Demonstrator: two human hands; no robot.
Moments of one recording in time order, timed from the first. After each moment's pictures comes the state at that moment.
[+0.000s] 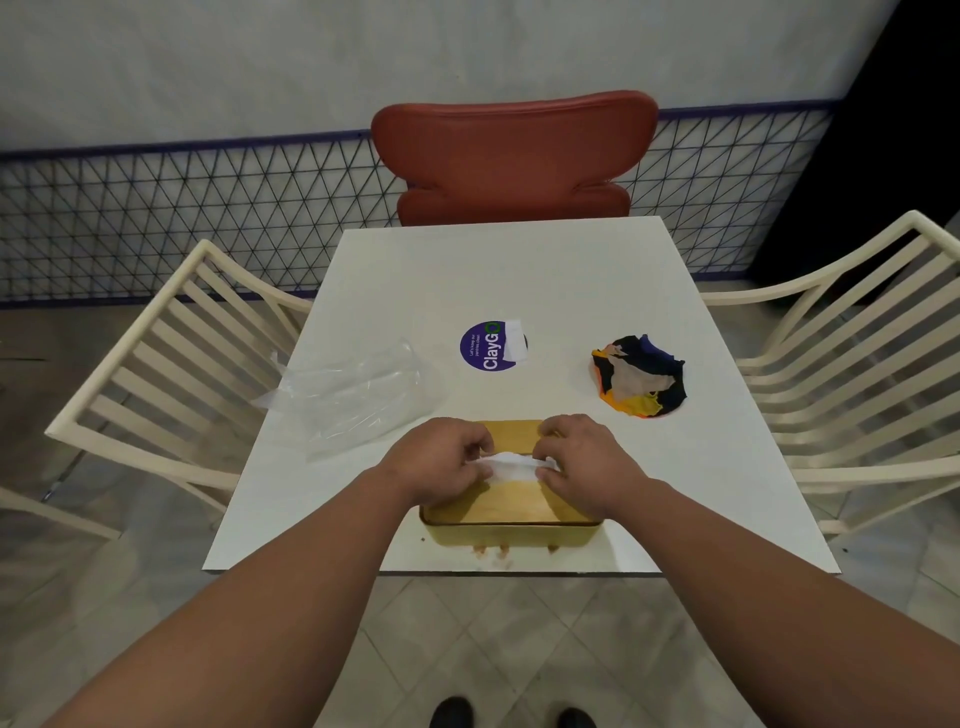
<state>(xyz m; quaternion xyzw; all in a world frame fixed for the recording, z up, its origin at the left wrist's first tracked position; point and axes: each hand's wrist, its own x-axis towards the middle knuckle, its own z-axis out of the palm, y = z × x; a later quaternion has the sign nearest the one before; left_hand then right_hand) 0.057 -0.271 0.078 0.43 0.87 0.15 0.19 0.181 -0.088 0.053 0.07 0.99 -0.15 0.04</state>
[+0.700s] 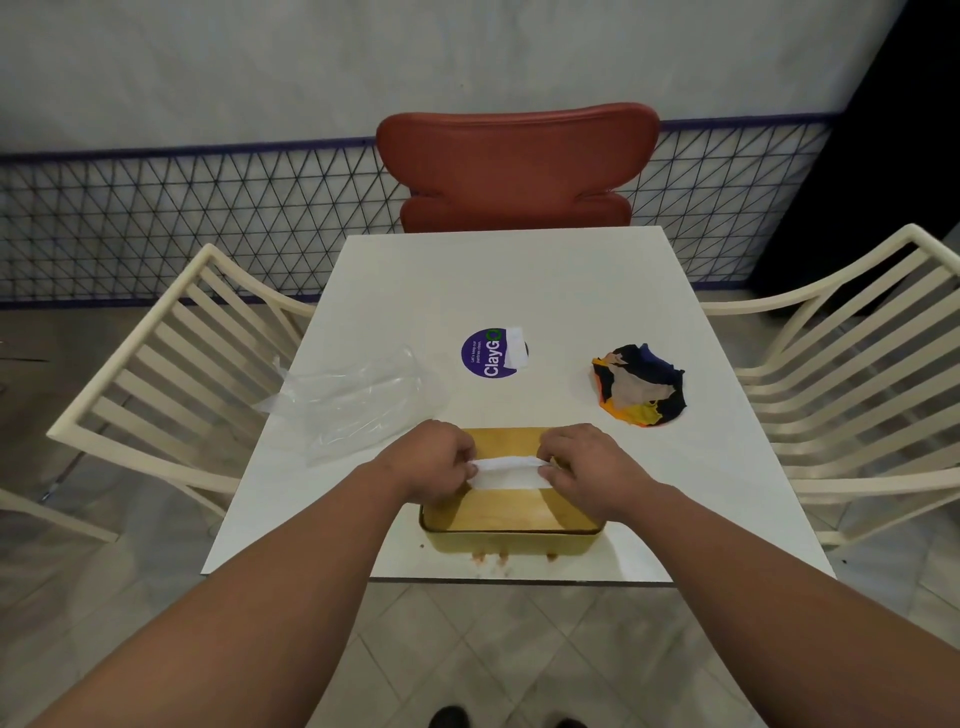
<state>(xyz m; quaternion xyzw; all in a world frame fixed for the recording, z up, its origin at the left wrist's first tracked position) 0.049 -0.271 0.084 0.41 0.88 0.10 0.22 0.182 -0.079 0.053 0.08 0.98 -0.20 0.03</state>
